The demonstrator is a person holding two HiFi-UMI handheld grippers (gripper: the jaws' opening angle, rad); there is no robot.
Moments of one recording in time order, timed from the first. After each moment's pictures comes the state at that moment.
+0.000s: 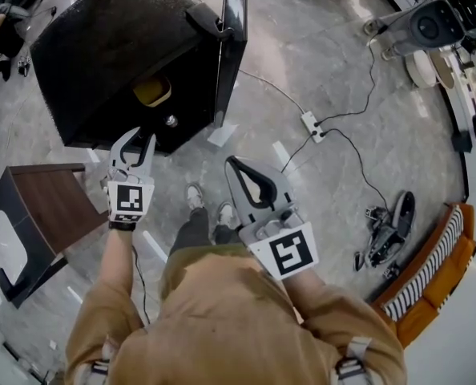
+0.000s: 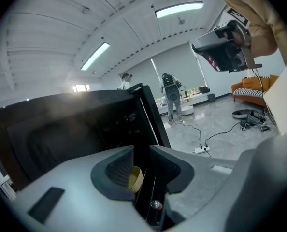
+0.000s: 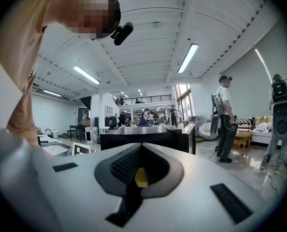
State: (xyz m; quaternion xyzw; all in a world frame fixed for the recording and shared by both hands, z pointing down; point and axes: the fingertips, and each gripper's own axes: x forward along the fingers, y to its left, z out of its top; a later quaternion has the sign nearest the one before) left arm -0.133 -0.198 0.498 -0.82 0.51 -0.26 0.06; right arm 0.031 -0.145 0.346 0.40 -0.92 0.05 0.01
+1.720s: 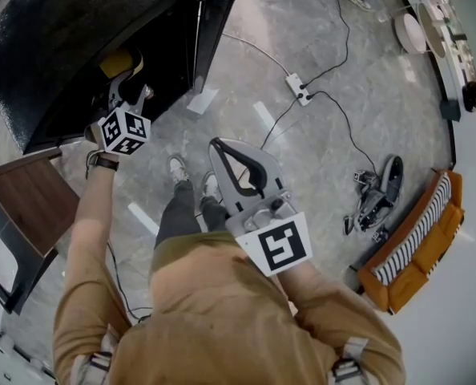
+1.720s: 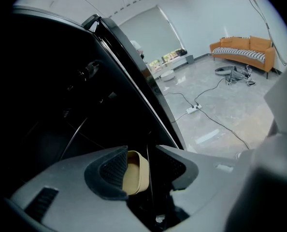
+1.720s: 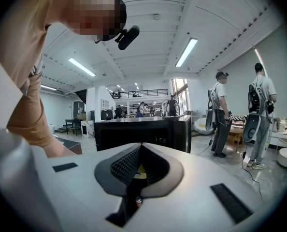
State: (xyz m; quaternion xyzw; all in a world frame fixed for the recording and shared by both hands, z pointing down) left arm -0.116 -0.300 0.630 -0.78 0.40 -0.47 0.11; right arm 0.034 -0.158 0.384 0.42 -0.90 0.07 0.05
